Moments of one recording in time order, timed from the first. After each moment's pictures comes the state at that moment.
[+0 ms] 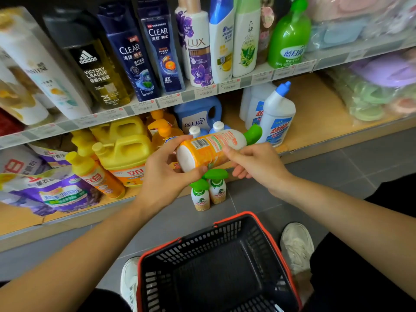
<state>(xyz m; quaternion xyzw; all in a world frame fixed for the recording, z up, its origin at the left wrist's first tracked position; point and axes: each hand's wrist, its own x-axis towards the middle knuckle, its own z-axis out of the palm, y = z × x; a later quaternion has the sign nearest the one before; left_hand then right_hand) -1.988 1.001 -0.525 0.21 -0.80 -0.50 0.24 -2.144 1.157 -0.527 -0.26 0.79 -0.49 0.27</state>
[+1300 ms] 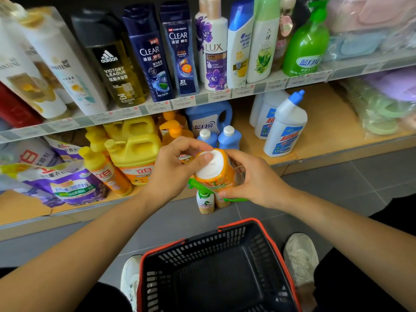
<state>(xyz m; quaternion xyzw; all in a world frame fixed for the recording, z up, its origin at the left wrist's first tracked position) -1.993 0.992 -0.516 0.17 -0.80 -0.51 0.26 -2.139 1.150 -0.539 -0.50 0.69 -0.45 0.25</state>
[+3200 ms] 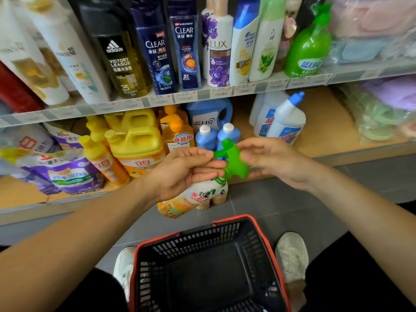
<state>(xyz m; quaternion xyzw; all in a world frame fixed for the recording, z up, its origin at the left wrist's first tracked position) -2.001 1.001 -0.517 0.22 -0.50 -0.84 0.03 -2.177 1.171 -0.509 -0.34 0.63 -0.52 0.47</state>
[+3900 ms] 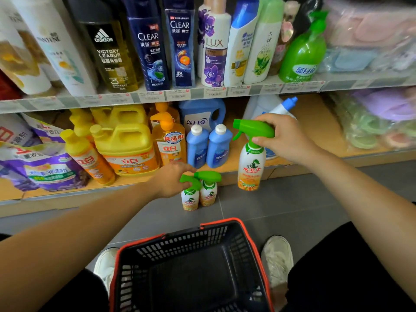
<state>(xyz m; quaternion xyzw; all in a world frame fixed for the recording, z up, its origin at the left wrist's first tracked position) -2.018 0.949 -0.624 0.17 -0.95 -0.24 -0.06 -2.248 1.156 -0.505 -0.46 0.83 -0.31 0.10</state>
